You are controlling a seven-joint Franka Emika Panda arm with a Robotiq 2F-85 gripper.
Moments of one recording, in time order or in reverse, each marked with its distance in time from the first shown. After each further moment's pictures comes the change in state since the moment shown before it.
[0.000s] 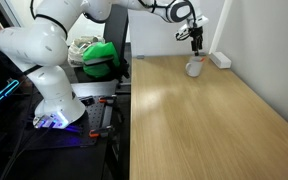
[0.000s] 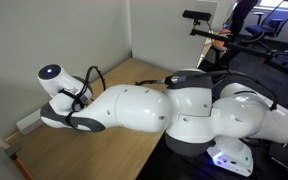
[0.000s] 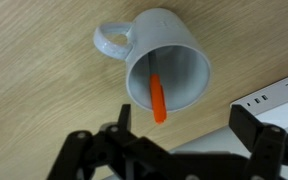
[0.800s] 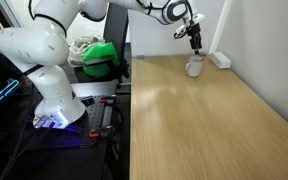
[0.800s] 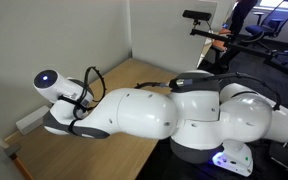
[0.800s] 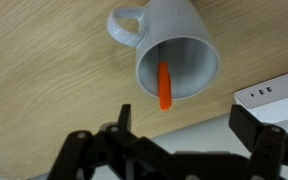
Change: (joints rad) arm 0.066 0.018 -0.016 -0.069 -0.132 0.069 0.039
